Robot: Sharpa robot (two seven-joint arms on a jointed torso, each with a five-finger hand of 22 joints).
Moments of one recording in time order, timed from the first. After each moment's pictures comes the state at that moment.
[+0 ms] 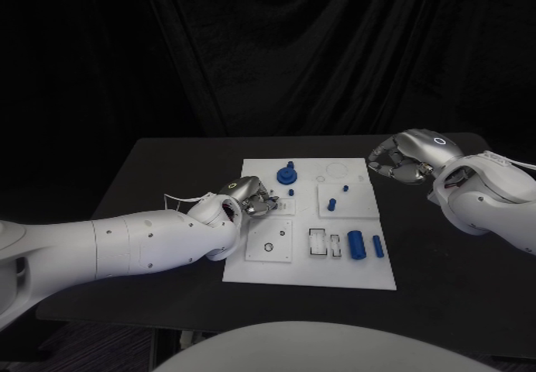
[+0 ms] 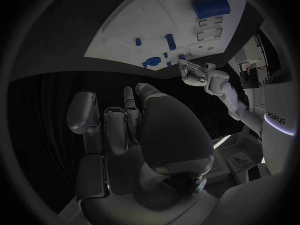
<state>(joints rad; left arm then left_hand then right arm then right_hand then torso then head) 1.07 -0.65 -0.21 1.41 -1.32 -0.59 -0.39 1.18 -0.03 0.33 0.24 0.39 1.11 0.02 0.17 1.18 1.47 -0.04 1.57 1.31 1.47 -0.08 1.57 1.31 0.05 1.46 0.03 1.40 1.31 1.32 -0.94 -0.25 1.53 -1.56 -0.51 -0.11 1.42 -0.04 0.19 0.27 0.43 0.98 0.11 0.08 0.36 1.39 0.02 1.41 1.31 1.47 -0.04 1.43 1.31 0.09 1.37 0.07 1.13 1.31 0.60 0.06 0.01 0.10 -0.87</state>
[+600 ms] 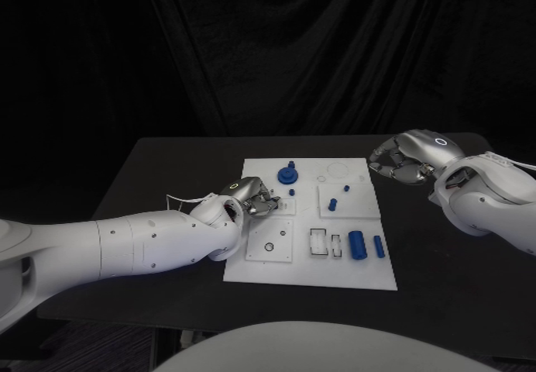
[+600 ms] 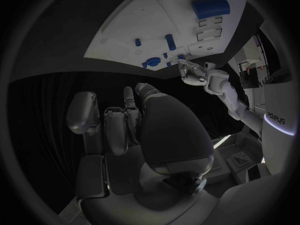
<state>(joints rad) 1.06 -0.64 -0.21 1.39 -1.32 -0.60 -0.38 1.18 -0.03 0.33 0.25 0.38 1.11 0.02 0.17 1.18 1.47 -0.04 1.57 1.31 1.47 -0.08 1.57 1.31 0.05 1.46 0.03 1.40 1.31 1.32 -0.95 -0.25 1.53 -1.56 -0.51 -0.11 1.42 -0.04 0.19 0.27 0.43 0.98 0.11 0.08 0.36 1.39 0.02 1.41 1.31 1.47 -0.04 1.43 1.31 0.09 1.37 0.07 1.13 1.31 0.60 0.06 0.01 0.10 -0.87</state>
